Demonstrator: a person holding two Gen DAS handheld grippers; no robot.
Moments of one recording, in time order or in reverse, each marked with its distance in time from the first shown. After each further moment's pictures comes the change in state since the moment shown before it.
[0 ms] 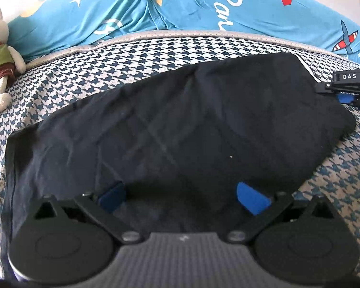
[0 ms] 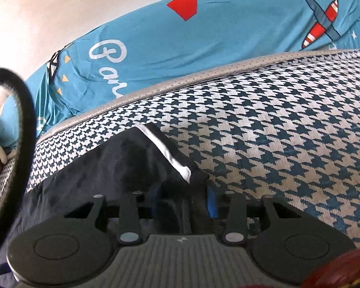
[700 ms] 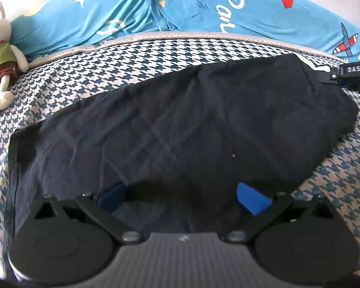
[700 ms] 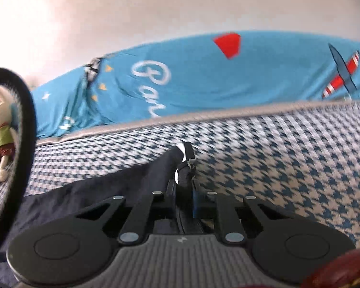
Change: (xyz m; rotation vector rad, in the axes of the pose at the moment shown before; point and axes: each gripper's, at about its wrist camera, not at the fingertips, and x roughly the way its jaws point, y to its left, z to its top) left arm -0.007 0.009 -0.004 -0.021 -0.012 -0.001; right arm -0.039 0.049 0.003 -0.178 -0.125 0.049
